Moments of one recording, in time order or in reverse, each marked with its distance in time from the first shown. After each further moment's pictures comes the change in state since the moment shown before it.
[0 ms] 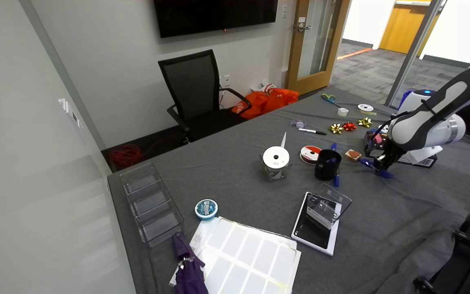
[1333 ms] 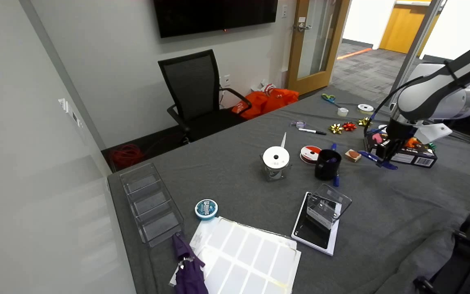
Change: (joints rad) arm 0.036 -0.267 0.046 -0.063 0.139 -0.313 -0.071
